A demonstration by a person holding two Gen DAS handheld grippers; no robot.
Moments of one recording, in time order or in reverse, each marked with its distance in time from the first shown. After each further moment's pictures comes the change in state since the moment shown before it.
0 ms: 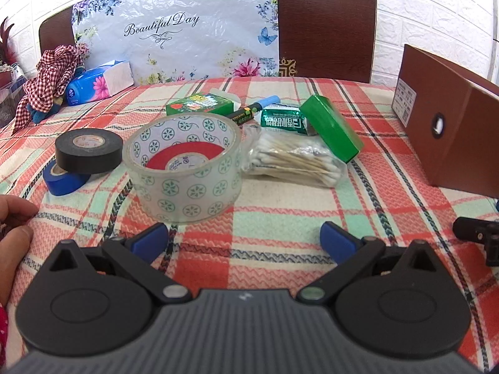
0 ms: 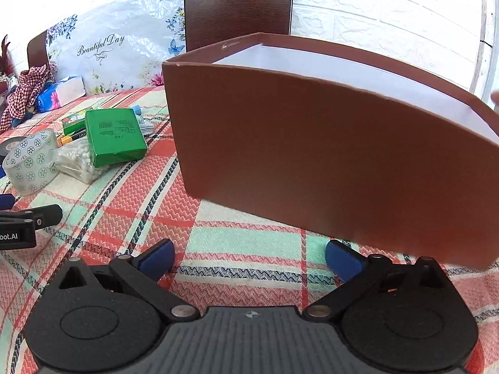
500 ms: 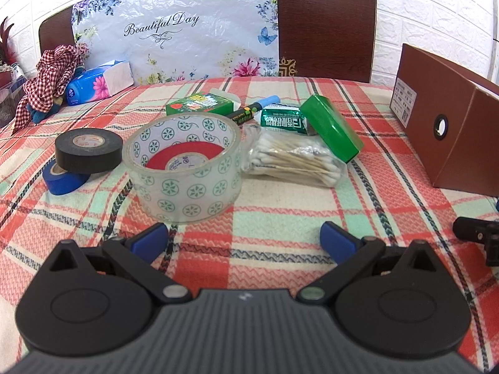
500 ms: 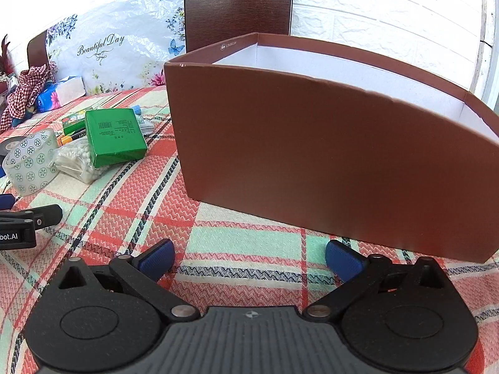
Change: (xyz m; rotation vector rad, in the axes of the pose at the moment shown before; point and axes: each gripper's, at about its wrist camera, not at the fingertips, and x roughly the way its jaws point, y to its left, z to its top) left arm 0.000 0.000 0.000 0.001 0.000 -0.001; right arm 0.003 -0.001 0.000 0.000 0.000 0.001
